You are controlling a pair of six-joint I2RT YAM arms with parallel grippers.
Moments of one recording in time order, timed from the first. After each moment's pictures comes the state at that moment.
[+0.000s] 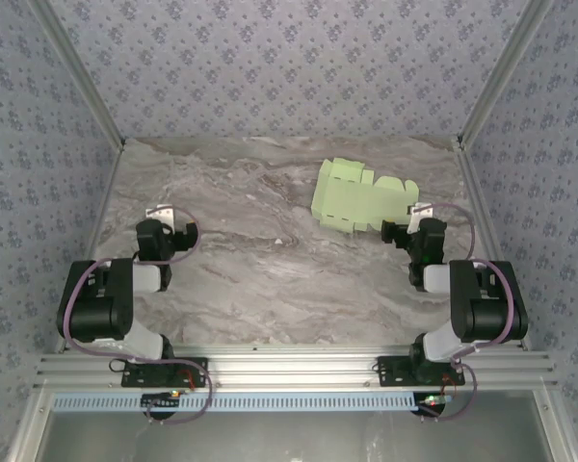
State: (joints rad) left arm 0.03 1.53 0.39 0.70 0.01 -0.02; right arm -0.04 1.51 0.38 0.70 -0.01 -0.02
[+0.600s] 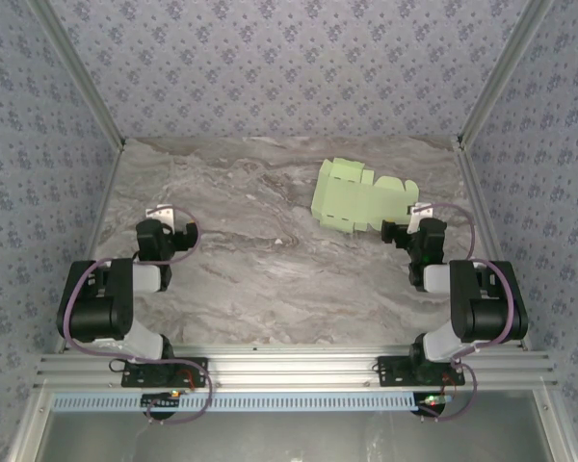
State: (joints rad) left arm 0.03 1.53 0.39 0.70 0.01 -0.02; right arm -0.04 1.51 0.38 0.70 -0.01 -0.02
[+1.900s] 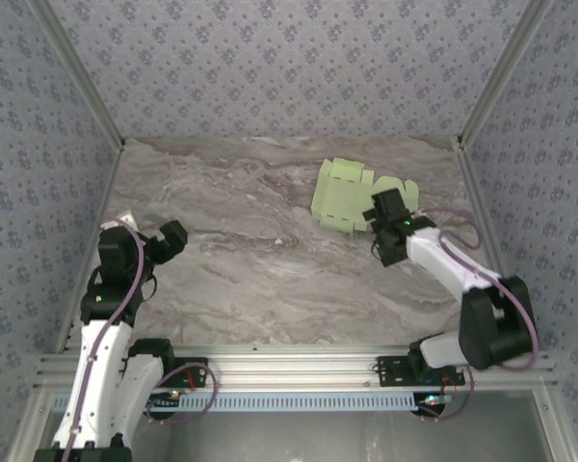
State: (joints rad) left arm -0.03 0.65 0.68 -0.60 0.04 -0.54; right arm 0.33 1.44 0.93 -0.54 0.16 1.48
